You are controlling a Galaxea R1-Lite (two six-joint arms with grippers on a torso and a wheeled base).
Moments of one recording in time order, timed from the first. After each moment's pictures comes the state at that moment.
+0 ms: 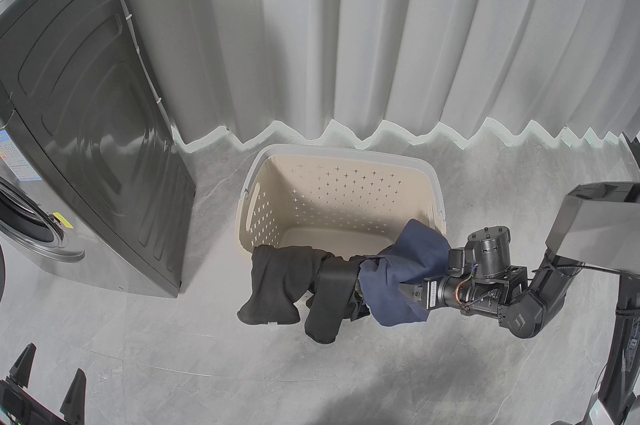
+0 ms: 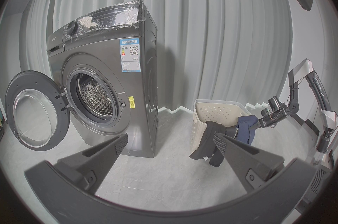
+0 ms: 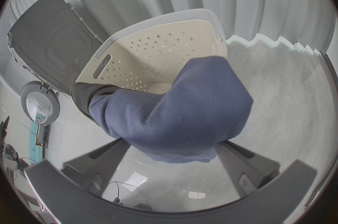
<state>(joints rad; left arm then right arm) 0.00 0.02 -0.02 0.00 0.00 -0.03 0.42 2.20 -0.63 -0.99 0.02 0.24</state>
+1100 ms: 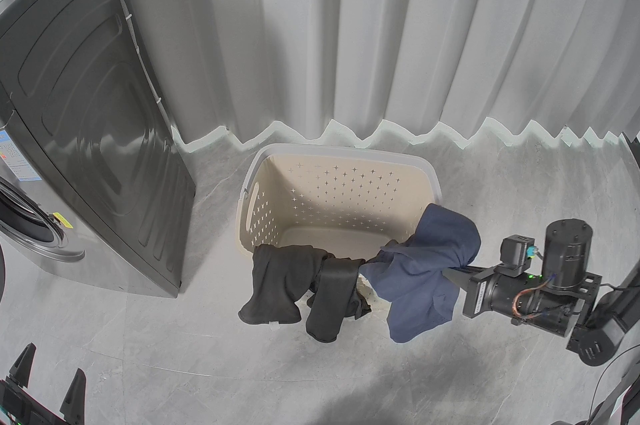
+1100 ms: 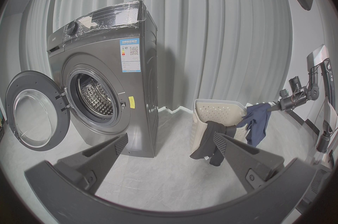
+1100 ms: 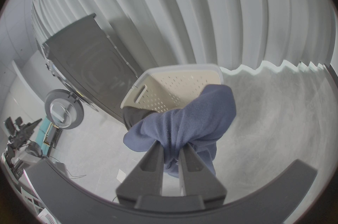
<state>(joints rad) 0.00 0.02 -0.02 0.00 0.00 -0.03 0.50 1.76 -0.31 -1.12 0.03 0.24</state>
